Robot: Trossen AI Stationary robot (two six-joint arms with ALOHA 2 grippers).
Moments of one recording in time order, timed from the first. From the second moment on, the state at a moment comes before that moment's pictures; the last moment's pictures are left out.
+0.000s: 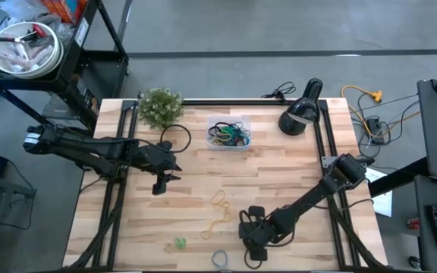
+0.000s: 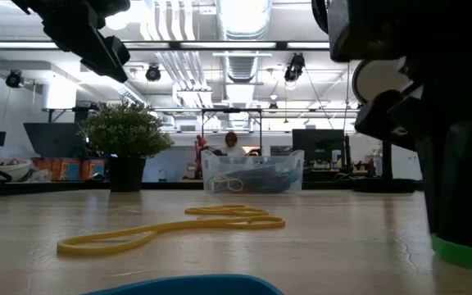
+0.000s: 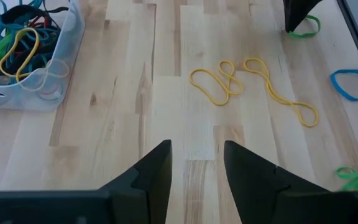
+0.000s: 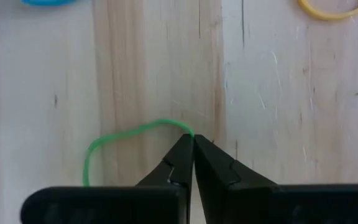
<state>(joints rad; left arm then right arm) -0.14 0.96 0.78 -0.58 -0.03 -0.15 0.63 2.01 1.28 -0.46 0.11 0.69</state>
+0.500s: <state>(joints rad) -0.14 0.96 0.78 -0.52 -0.03 -0.15 0.62 1.98 1.45 -0.61 0.30 0.70</state>
